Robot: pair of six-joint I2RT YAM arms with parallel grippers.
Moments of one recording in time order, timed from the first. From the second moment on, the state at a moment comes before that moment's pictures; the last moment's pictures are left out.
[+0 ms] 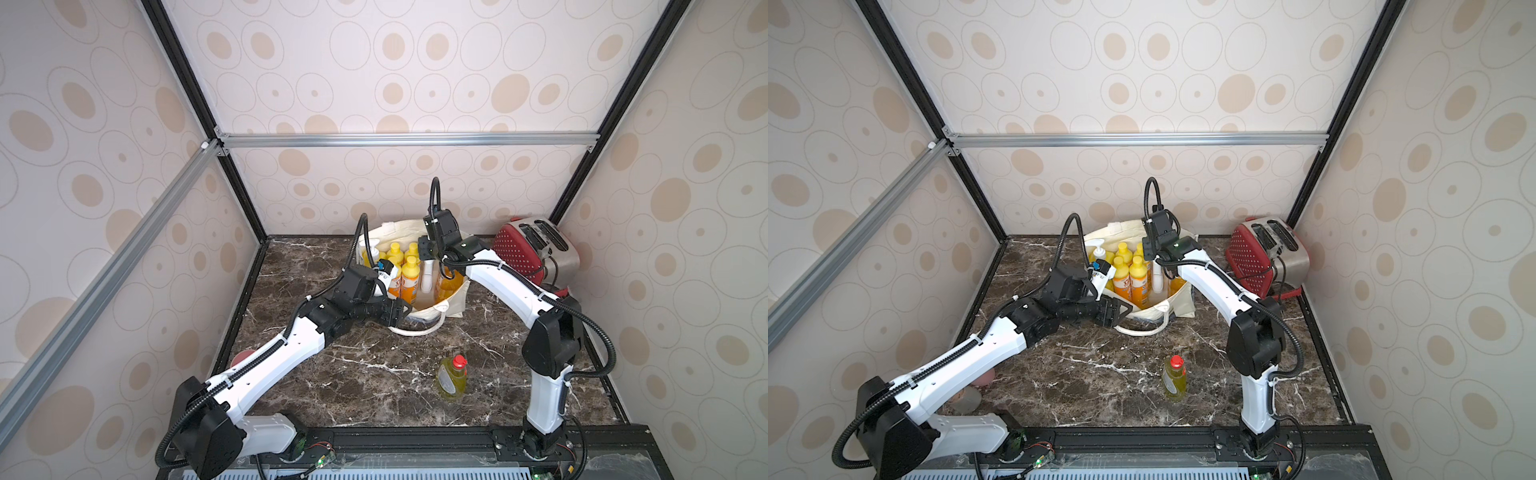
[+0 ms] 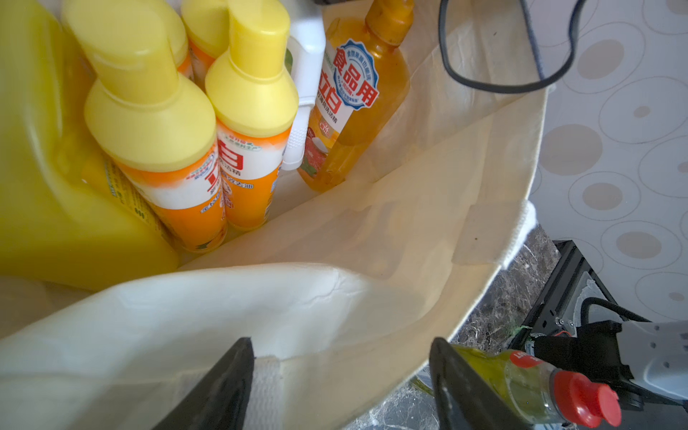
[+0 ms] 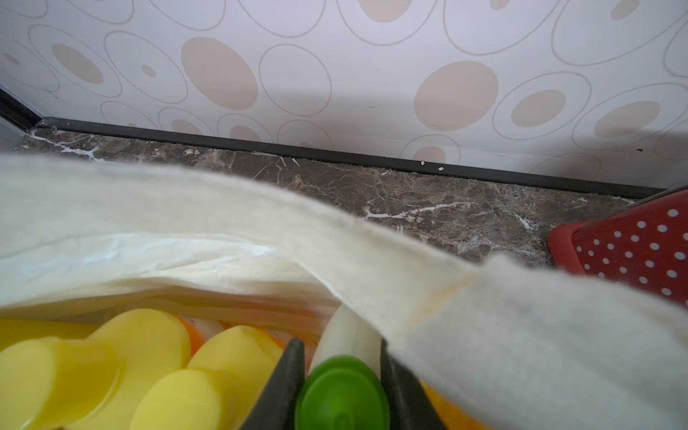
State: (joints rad) left arm -0.67 1.26 1.09 -0.48 0.19 -0.32; right arm 0.56 1.94 1.83 -0.58 0.32 0.28
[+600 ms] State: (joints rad) left arm -0.68 0.93 1.16 -0.63 -0.13 -0.32; right arm 0.62 1.86 1.75 -0.63 0.39 0.28
